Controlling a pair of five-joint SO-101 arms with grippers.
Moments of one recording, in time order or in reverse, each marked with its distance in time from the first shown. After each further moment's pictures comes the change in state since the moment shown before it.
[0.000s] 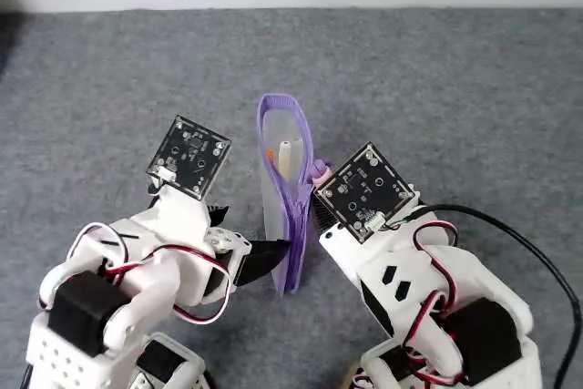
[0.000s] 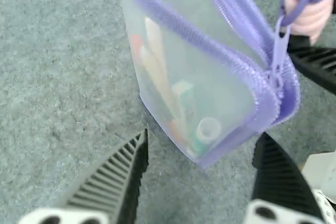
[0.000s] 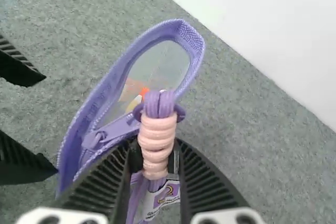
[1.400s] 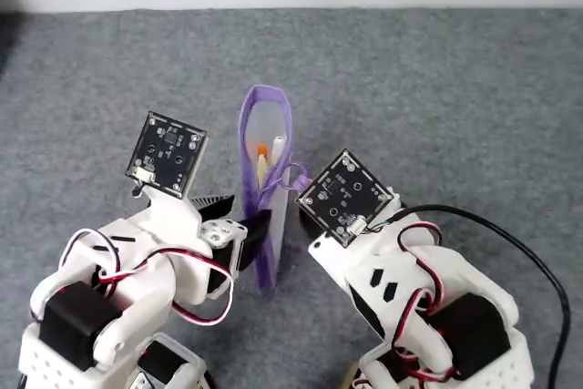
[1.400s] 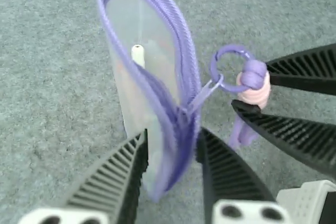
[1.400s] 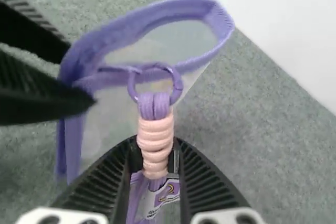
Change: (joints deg) left arm 1.7 -1.1 -1.8 -4.5 7.2; right arm -3.6 0.3 1.5 1.3 0.1
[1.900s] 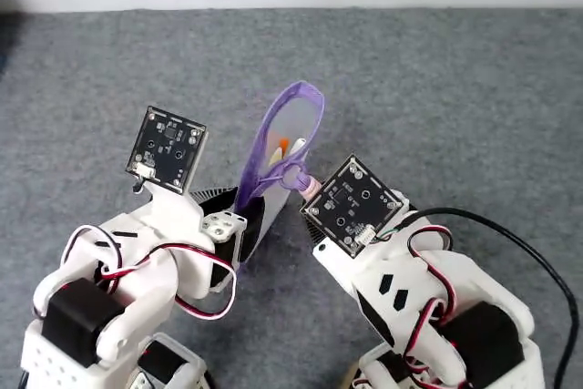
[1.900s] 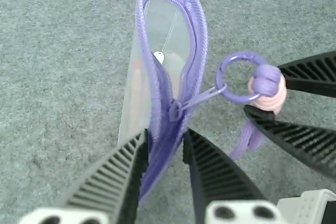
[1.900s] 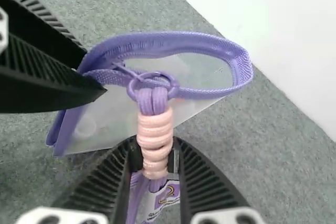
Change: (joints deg) left arm 0.1 0.4 0.0 -2.0 0.0; right arm 0.0 0.0 -3.7 0.8 1.9
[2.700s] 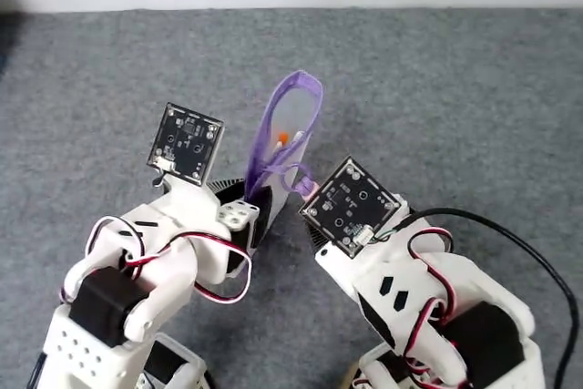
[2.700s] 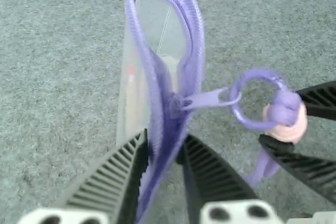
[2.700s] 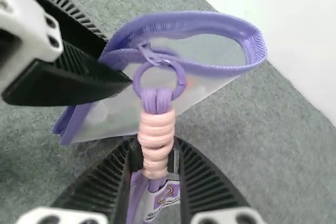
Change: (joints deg) left arm 0.0 -0.4 9.0 -10.3 -0.1; right arm 0.0 0.0 0.0 2.3 0.3
